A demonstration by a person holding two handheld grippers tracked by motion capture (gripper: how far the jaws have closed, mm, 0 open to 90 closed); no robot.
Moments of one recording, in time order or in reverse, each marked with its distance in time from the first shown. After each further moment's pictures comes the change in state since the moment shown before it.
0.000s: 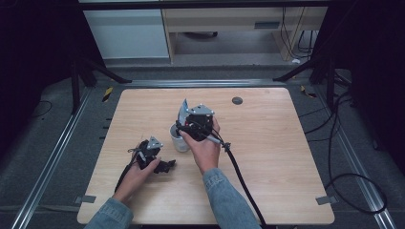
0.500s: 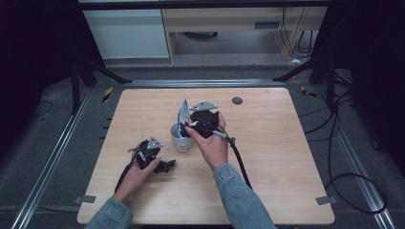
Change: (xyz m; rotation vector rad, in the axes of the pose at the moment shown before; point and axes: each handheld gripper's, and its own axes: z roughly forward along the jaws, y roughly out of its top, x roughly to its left) left arm 0.000 0.000 0.000 0.002 -0.002 0.002; right arm -0.015 0.012 -0.014 0.091 0.022 -0.081
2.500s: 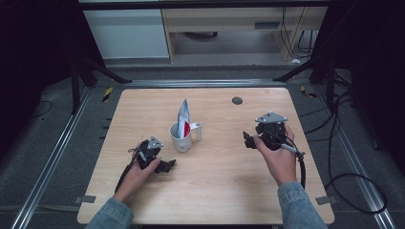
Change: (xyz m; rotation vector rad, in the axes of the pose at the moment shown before) left arm -0.001 0.001 0.001 -0.001 0.004 -0.007; right arm -0.122 -0.071 -0.116 0.096 -0.211 -0.044
